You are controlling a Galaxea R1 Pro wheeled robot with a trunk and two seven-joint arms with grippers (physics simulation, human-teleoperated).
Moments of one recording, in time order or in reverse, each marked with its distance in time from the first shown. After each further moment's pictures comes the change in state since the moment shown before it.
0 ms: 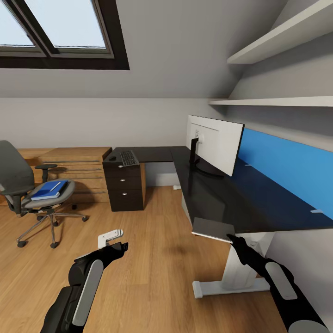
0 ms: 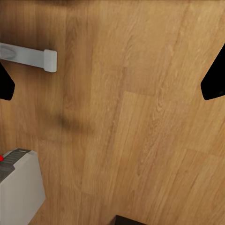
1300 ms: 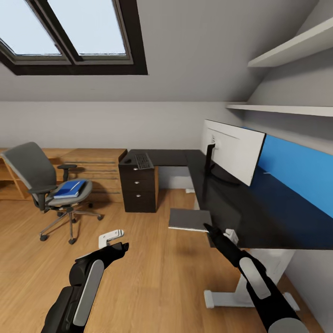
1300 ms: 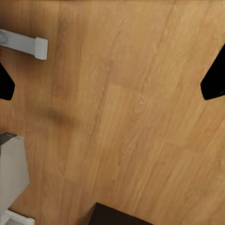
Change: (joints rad) left arm -0.001 -0.003 -0.003 0.003 -0.003 0.000 -0.001; right arm 0.000 0.080 0.210 -0.074 0.084 -0.155 0.186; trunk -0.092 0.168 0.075
